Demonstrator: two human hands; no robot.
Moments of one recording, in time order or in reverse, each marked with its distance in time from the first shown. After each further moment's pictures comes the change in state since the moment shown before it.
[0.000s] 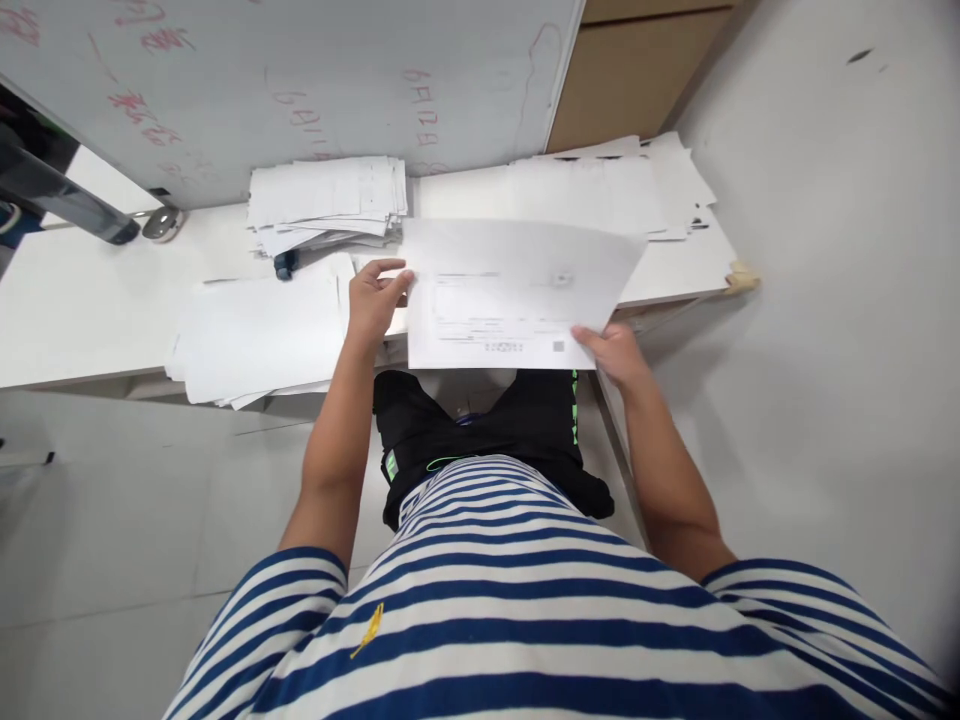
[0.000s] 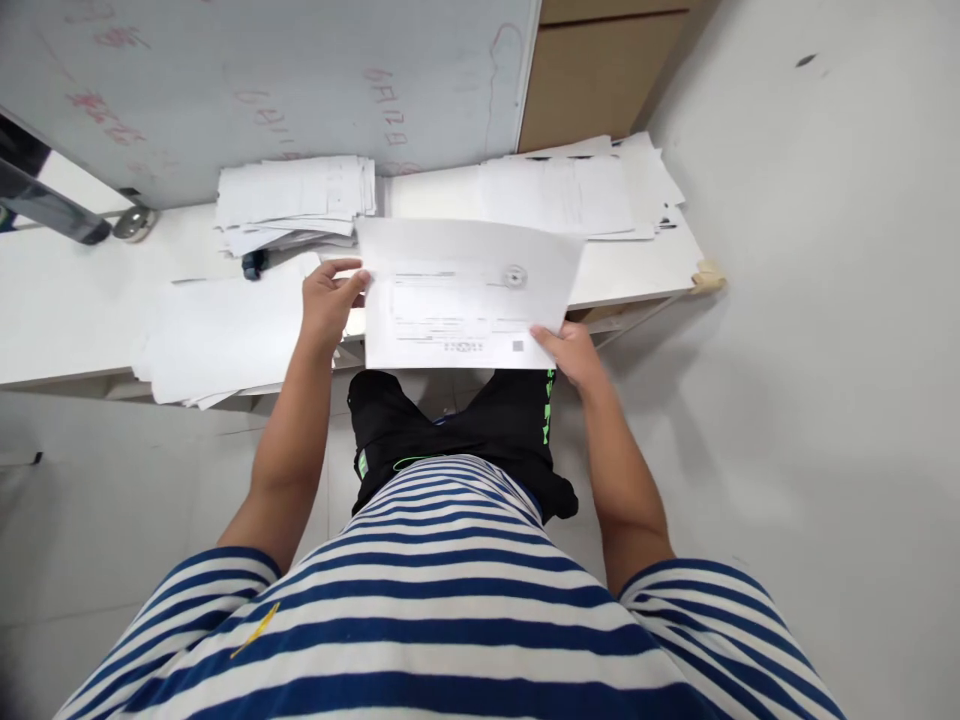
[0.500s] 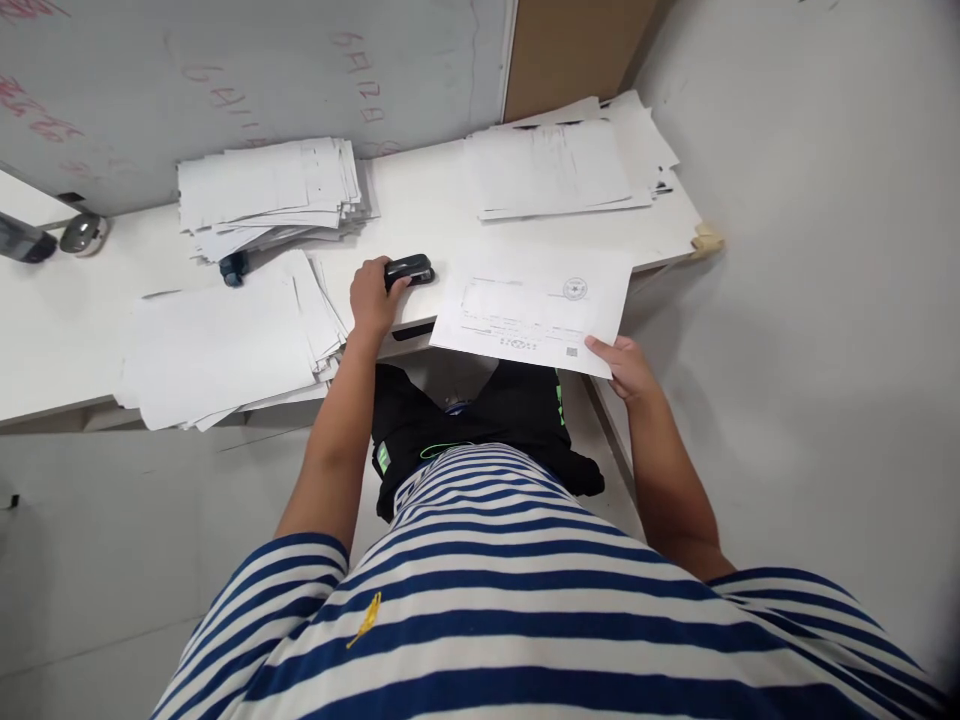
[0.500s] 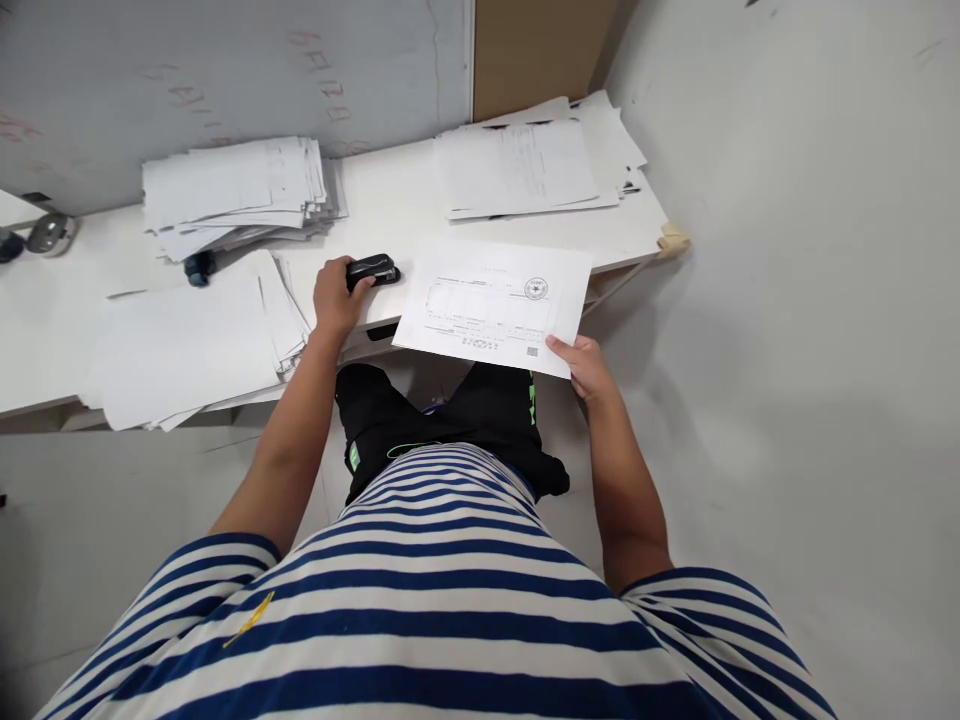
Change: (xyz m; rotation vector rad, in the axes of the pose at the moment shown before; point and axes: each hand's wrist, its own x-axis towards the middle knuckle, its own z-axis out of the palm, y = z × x) left_hand 0.025 -0.060 0.040 0.567 -0.104 0.228; right_hand -0.047 0.039 -0.047 0.305 0.144 0.238
